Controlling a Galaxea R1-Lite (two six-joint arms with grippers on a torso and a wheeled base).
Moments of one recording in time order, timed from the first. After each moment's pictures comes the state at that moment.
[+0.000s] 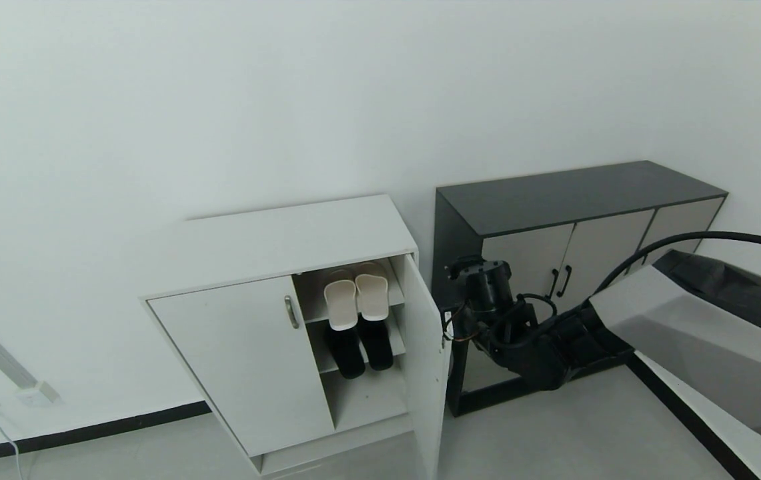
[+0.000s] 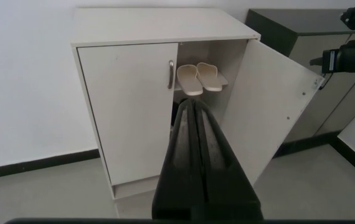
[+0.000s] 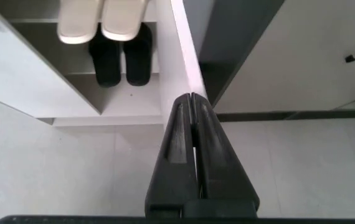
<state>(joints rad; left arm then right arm) 0.00 0.00 0.00 0.00 0.01 -0.08 0.64 2.31 -1.33 -0.55 -0.41 0.14</state>
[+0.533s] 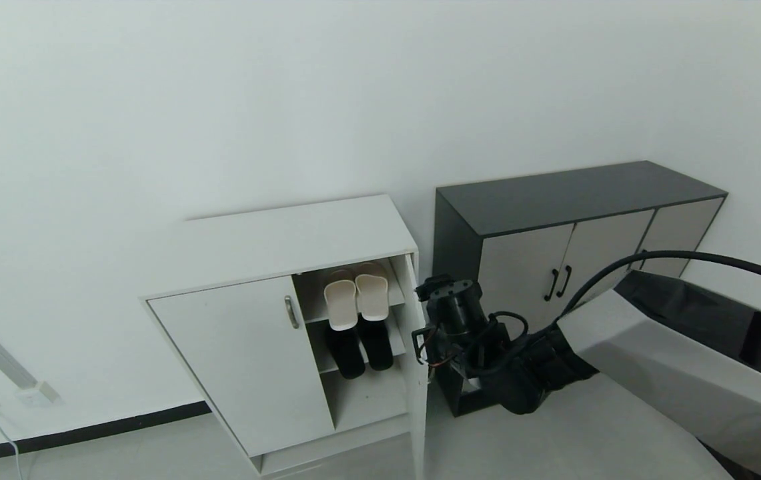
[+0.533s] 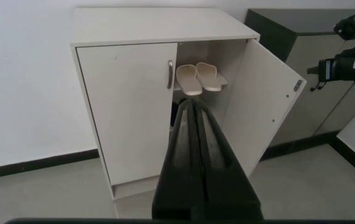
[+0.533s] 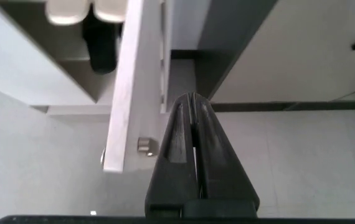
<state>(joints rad) 0.00 0.00 0.00 0.00 0.01 -0.08 0.73 2.36 -1.36 -0.55 -0.35 0.15</state>
